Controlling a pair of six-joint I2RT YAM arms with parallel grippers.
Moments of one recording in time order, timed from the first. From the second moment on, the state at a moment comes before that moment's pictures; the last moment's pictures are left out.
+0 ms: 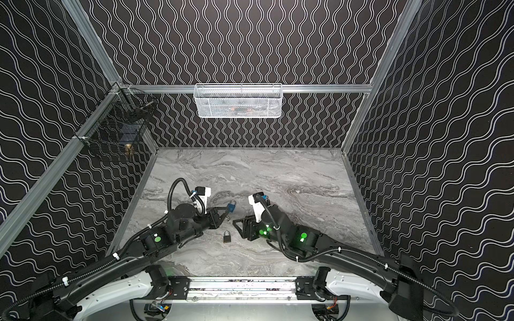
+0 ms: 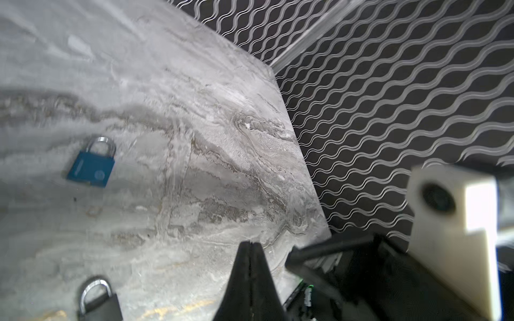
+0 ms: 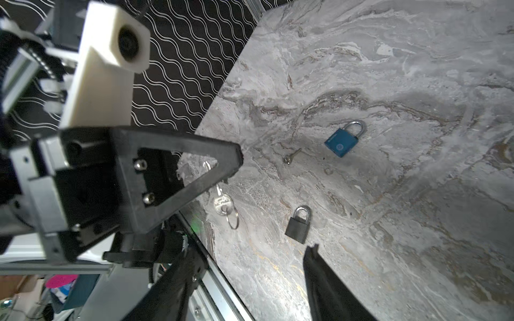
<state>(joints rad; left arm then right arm) -0.88 0.89 0.62 -0.06 -0.04 -0.83 1.04 1.01 0.74 -0.14 -0.06 0.71</state>
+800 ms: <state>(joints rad) -0.87 0.88 0.56 0.31 0.14 -0.61 0.85 1.05 0.69 0.15 -0.53 0.71</state>
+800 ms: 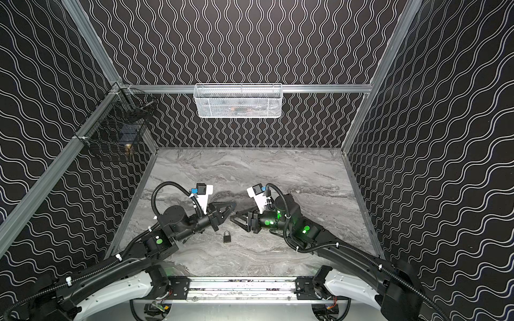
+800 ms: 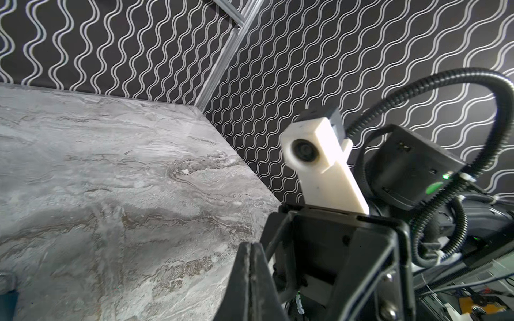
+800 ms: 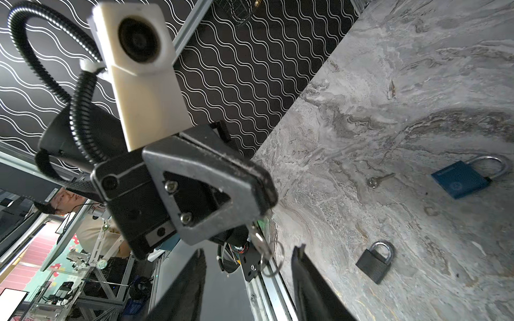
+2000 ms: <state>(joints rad) -0.86 0.88 0.54 0.38 0.19 -0.62 0.82 1.09 0.64 0.34 -0.63 0.74</state>
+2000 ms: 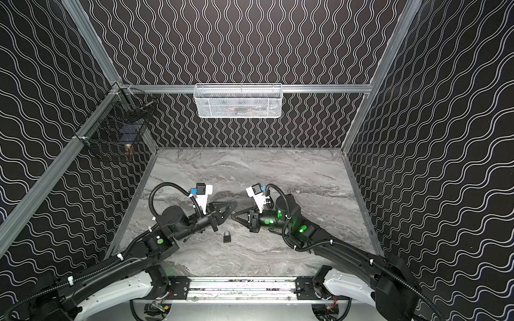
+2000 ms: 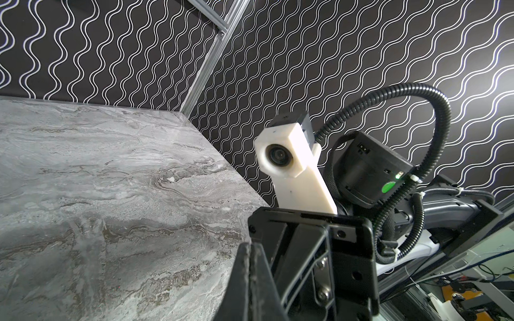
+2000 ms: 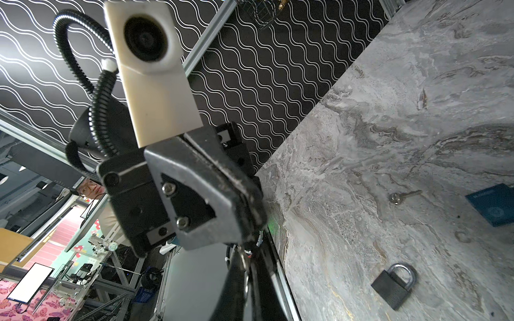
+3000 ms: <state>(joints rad) -0.84 0.86 0.77 -0.15 0.06 -0.66 0.79 1.03 0.64 0.08 -0.54 0.76</state>
